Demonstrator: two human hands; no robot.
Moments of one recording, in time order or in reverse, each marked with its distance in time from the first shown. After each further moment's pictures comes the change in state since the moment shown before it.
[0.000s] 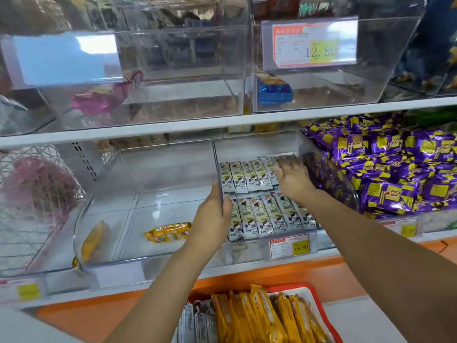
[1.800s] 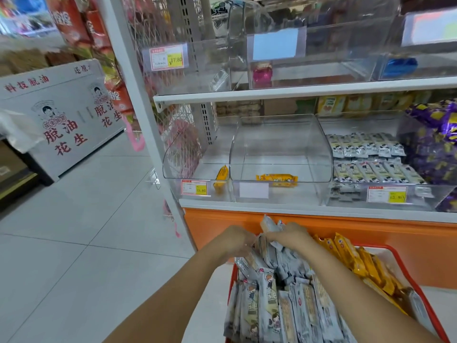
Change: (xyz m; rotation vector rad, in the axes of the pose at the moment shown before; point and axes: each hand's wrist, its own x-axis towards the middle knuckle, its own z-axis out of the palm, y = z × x) left_hand -0.204 -0.116 -0.105 -0.405 -0.278 -0.728; right_hand -0.260 -0.192 0.104 0.222 -0.553 0.091
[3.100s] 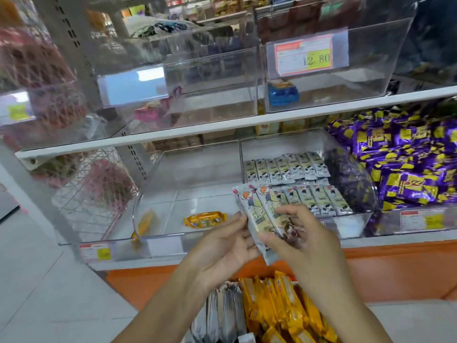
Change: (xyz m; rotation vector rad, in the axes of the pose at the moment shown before) left_hand 0.021 0.155 0.117 -0.867 -0.543 0.261; right_hand -0.064 0.102 -0.152 0.616 0.575 -0.529
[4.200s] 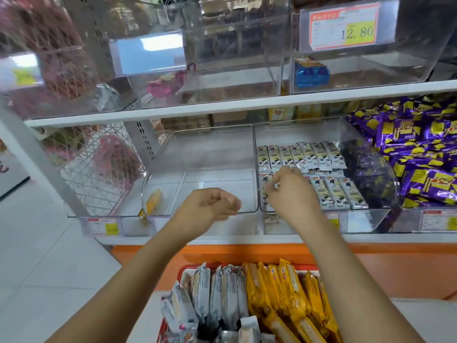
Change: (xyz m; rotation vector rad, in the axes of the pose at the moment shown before) left_hand -0.009 0.043 -0.035 0.955 0.342 0.220; right_hand 0.096 0.007 0.042 -0.597 -0.104 0.003
